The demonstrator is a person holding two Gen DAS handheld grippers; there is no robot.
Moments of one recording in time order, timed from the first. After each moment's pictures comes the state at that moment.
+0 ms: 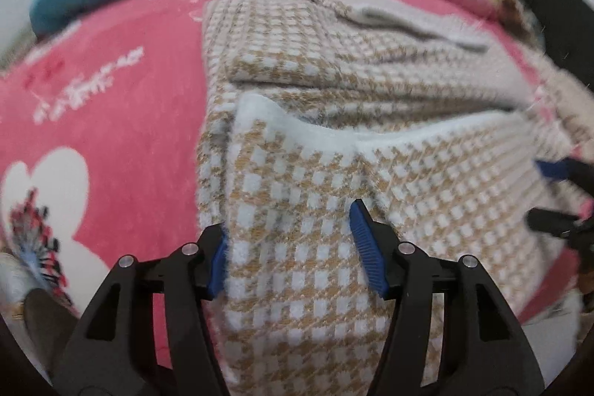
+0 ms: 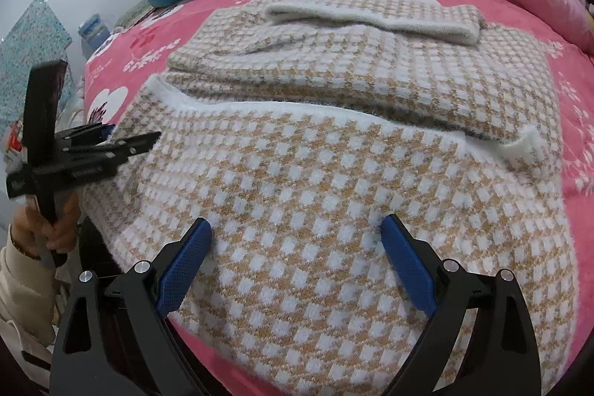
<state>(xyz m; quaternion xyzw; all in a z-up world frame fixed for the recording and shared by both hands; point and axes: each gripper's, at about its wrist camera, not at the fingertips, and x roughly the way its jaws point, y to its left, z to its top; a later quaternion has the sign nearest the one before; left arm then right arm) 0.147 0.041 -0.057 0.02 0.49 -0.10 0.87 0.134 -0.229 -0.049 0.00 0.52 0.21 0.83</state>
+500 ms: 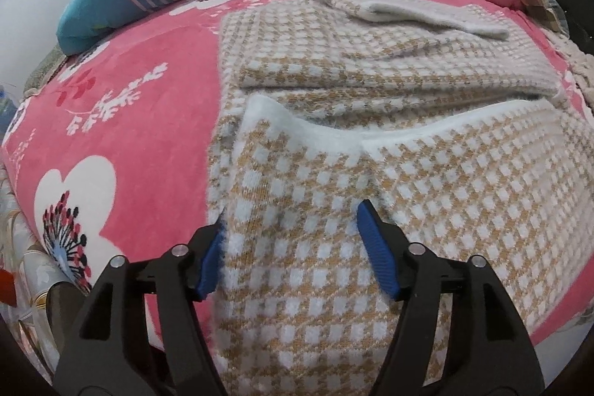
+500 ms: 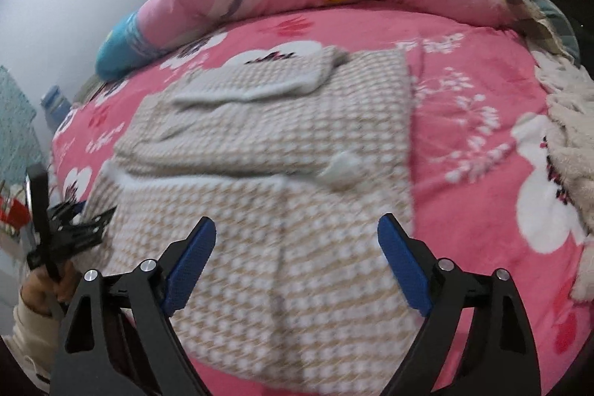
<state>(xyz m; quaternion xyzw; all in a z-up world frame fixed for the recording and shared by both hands) 0.137 0.029 -0.055 0.07 0.47 -0.04 0.88 0.140 -0.349 -0.002 0.07 0.46 0.10 0.88</state>
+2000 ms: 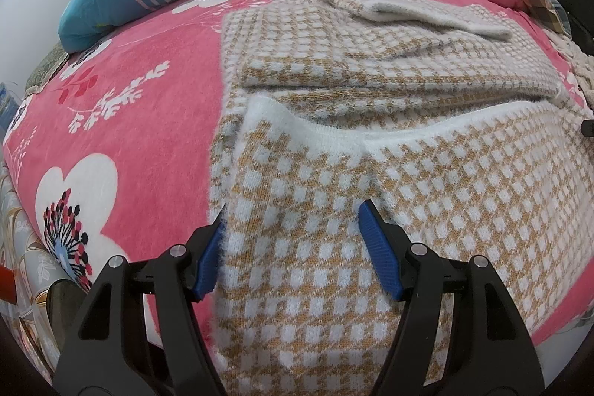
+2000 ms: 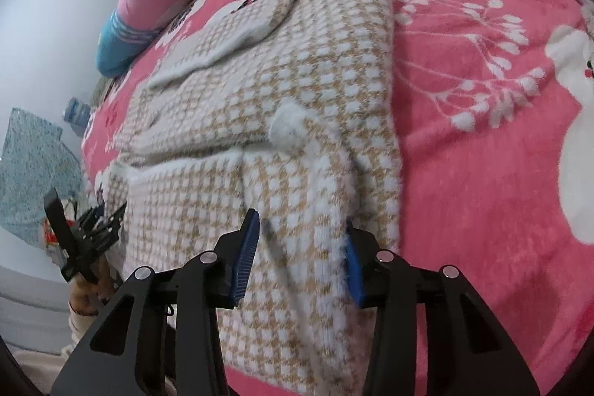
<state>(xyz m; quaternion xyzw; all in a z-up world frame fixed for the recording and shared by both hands) 0.137 0.029 -0.055 0.06 0.47 -0.04 0.88 0.175 -0.393 -0.050 0.17 0.57 0.16 0.78</state>
